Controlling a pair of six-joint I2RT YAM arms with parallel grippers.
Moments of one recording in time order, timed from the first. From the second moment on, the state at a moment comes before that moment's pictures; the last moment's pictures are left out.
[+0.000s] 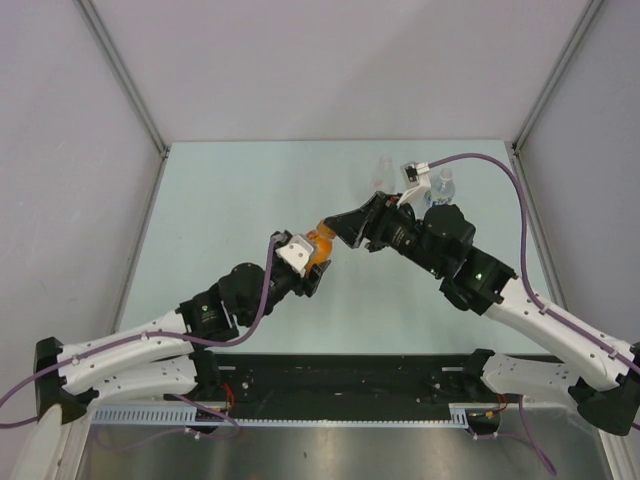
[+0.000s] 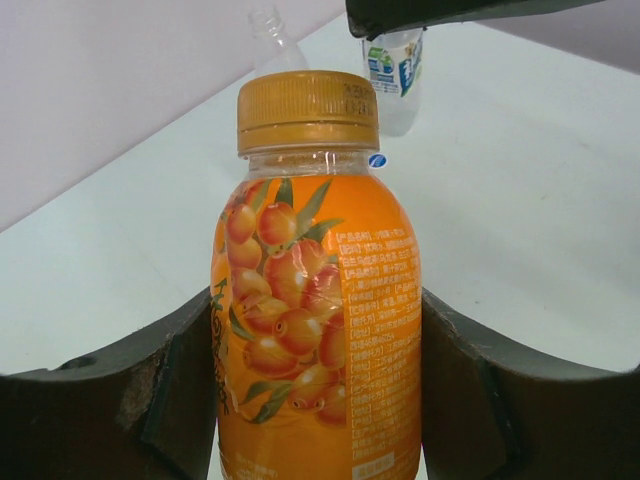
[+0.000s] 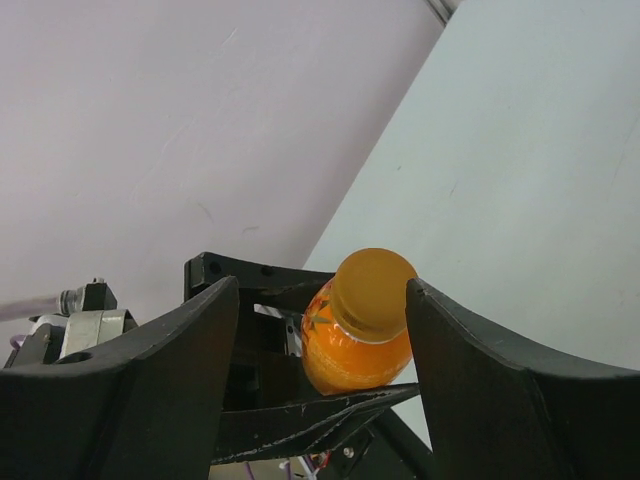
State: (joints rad) left arm -1.12 0.84 0.71 0.04 -0.40 0.11; right arm 0.89 1.02 1.07 -0.06 0.02 0.79
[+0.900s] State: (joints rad) left arm -1.17 0.83 0.71 0.08 -0.49 0.14; right arm 0.91 1.11 1.07 -0.06 0.05 0.80
